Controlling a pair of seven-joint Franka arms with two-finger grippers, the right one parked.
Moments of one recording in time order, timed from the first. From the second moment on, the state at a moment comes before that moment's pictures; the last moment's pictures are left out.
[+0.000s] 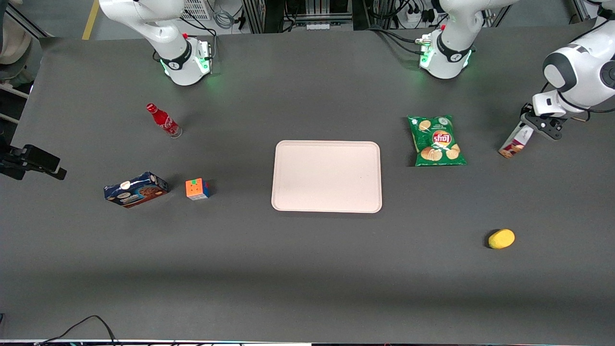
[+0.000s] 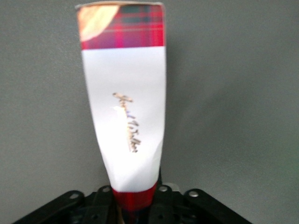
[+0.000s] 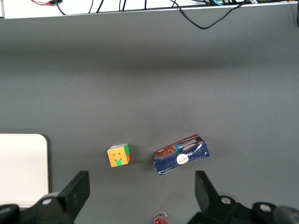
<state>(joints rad) 0.15 0.07 0.46 -2.68 0.16 2.67 1.23</state>
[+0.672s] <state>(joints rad) 0.11 0.07 0.33 -2.40 -0.02 2.34 1.11</state>
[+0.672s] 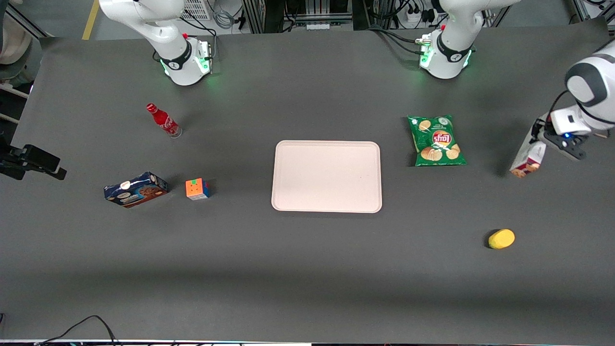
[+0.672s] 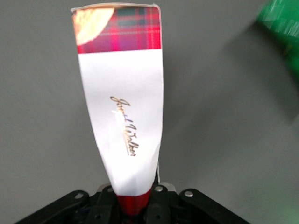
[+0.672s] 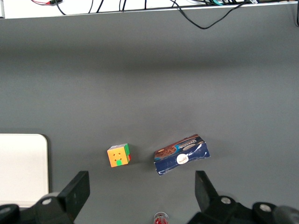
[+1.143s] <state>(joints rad) 0.08 0.06 0.05 -2.02 -0.03 1.94 0.63</state>
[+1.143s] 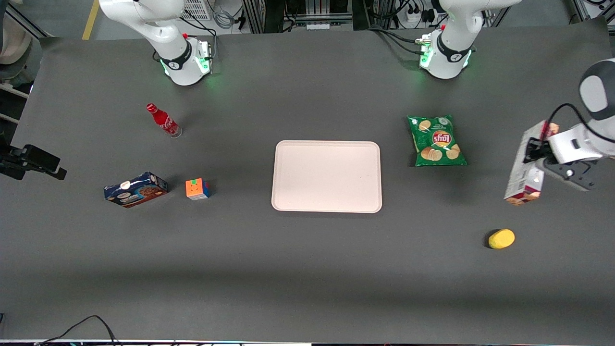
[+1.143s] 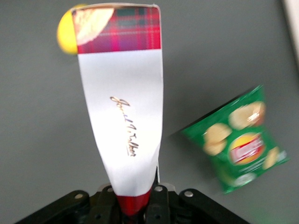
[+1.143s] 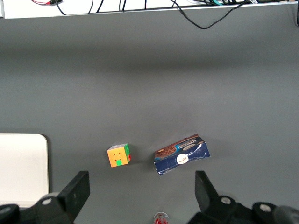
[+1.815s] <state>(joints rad) 0.02 0.15 -0.46 -1.96 -0.03 2.03 -0.31</state>
